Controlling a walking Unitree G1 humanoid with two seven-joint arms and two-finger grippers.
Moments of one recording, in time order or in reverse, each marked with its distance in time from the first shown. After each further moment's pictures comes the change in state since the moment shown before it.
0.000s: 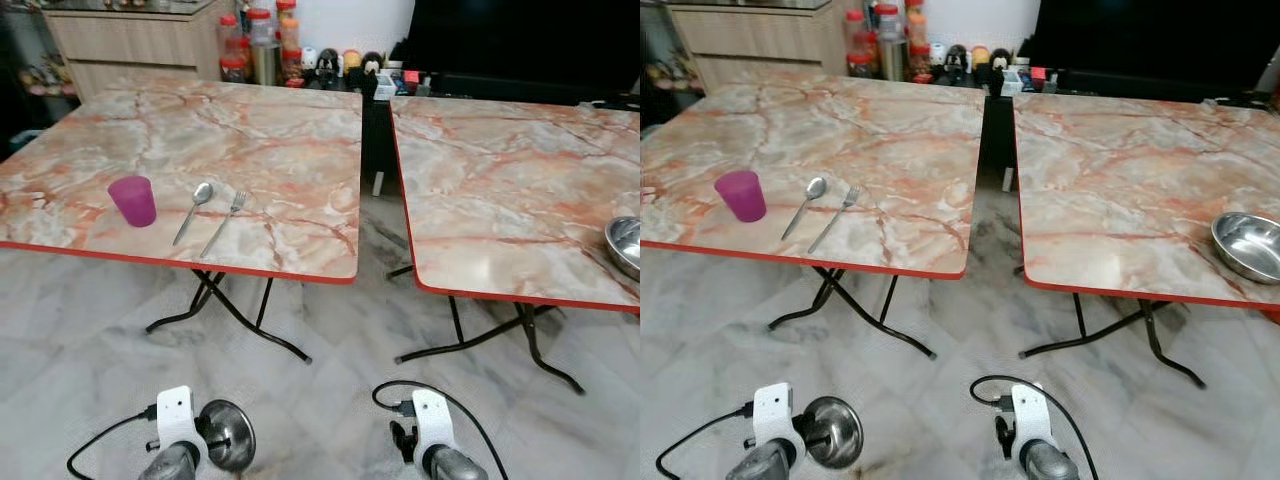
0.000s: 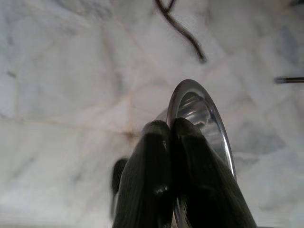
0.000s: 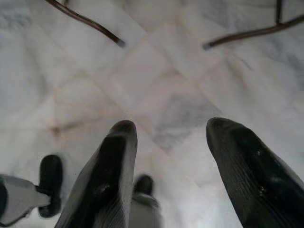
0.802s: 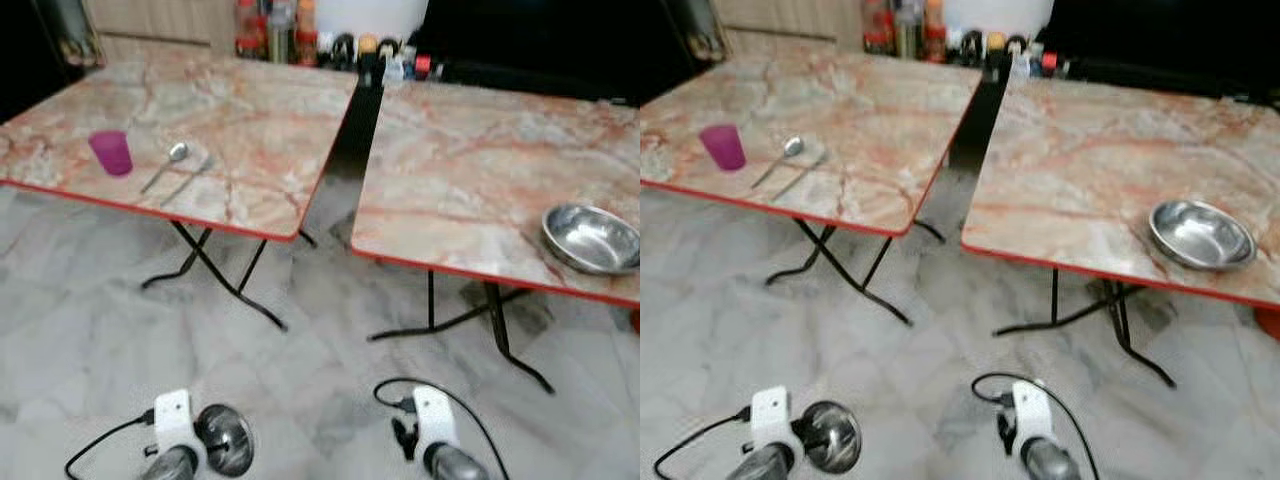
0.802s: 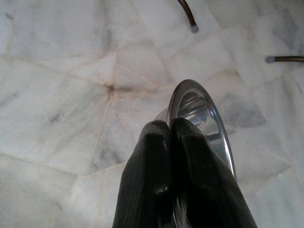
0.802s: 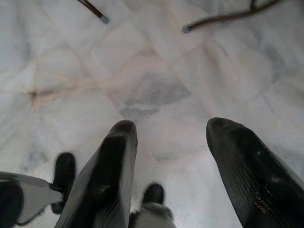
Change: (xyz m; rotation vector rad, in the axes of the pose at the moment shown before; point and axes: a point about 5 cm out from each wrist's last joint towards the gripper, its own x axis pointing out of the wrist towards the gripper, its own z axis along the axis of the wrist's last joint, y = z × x) left arm -0.002 0.013 0.000 -0.002 -0.001 0.040; right arm 0.002 0.007 0.006 0.001 -0.020 0.015
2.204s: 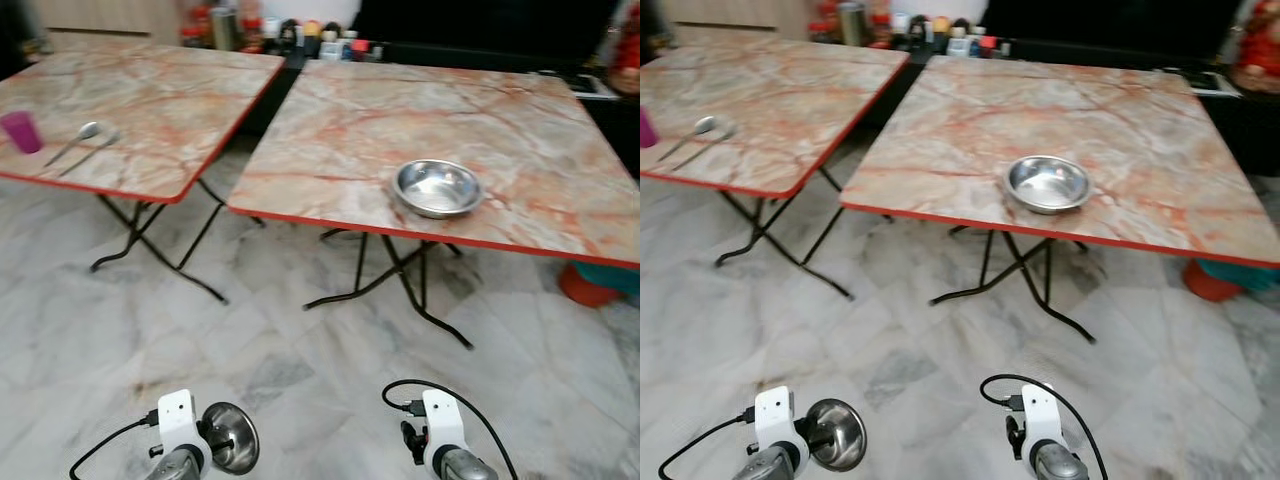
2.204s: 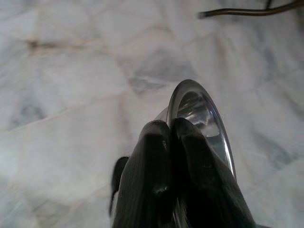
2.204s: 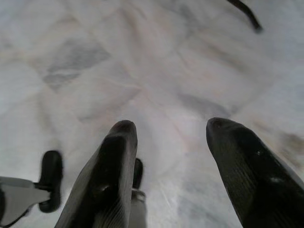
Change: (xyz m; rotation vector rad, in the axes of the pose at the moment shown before) left arm 0.001 -0.008 0.000 -0.040 -0.010 -0.005; right arm -0.003 -0.014 -0.007 0.011 0.020 -0.042
